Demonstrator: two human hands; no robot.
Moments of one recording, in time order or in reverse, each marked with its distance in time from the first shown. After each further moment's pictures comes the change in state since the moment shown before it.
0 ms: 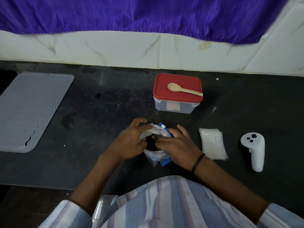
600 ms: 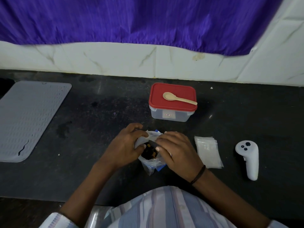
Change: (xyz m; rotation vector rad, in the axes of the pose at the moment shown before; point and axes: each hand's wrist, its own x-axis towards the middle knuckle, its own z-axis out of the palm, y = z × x) left_hand 0.002 0.004 -0.004 0.081 0.162 0.069; right_hand -0.006 0.001 -0.008 0.195 0.525 0.038
